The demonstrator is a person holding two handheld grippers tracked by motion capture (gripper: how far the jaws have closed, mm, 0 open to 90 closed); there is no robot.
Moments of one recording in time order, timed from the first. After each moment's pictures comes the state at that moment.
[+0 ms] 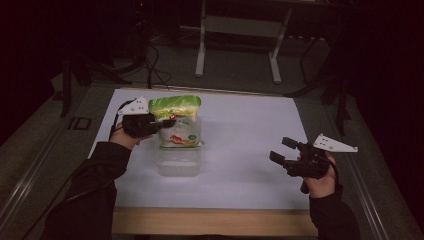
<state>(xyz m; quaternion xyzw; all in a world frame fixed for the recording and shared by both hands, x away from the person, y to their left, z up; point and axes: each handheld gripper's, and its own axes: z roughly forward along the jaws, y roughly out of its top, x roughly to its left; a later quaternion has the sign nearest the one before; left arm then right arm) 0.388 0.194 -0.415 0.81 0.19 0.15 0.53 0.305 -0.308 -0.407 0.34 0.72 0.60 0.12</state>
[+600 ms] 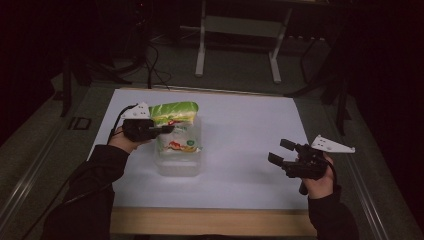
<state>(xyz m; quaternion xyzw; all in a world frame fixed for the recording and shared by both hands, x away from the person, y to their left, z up) 0.388 0.197 -0.430 0.83 0.19 0.14 0.51 0.305 -0.306 -0.412 0.34 0.72 0.60 0.10</state>
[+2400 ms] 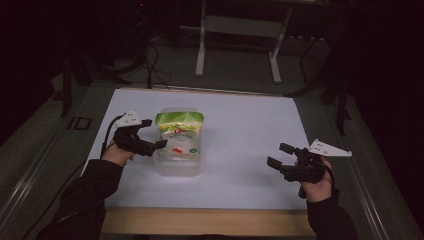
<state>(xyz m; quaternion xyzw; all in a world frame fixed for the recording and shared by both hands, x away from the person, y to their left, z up) 0.354 0.215 -0.440 0.79 0.31 0.15 0.51 0.302 -0.307 -0.425 0.34 0.73 0.58 0.11</state>
